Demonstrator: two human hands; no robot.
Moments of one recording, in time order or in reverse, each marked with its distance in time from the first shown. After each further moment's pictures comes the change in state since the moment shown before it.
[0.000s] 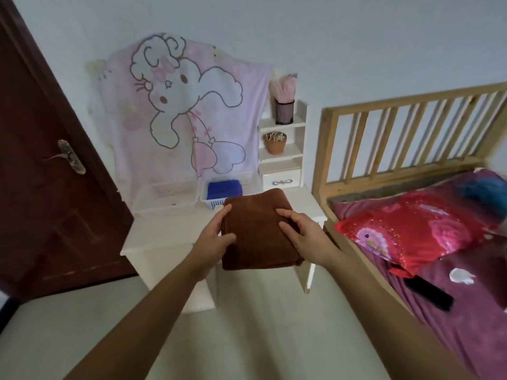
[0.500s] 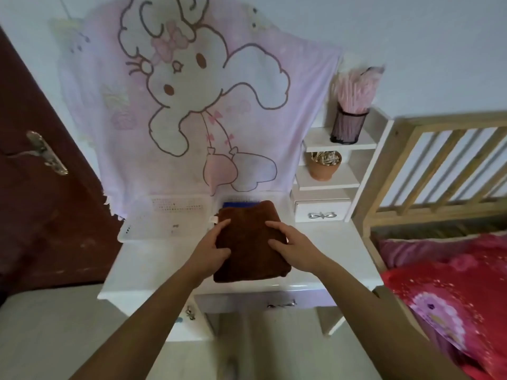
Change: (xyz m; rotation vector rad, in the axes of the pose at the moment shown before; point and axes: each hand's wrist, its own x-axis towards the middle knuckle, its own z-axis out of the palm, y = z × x) left_hand 0.315 -0.071 -0.094 0.076 0.074 -0.192; right_hand 0.343 0.061 0.091 0.117 -0.333 0.115
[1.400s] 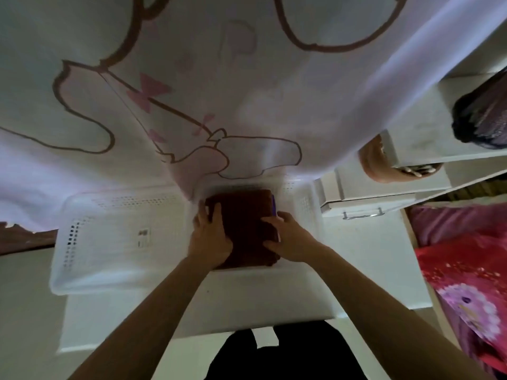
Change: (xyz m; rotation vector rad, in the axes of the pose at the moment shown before) left_hand 0.318 -0.081 -0.001 0.805 -0.185 -0.241; right_hand 0.288 0.123 0.028 -0.307 -0.358 0.291
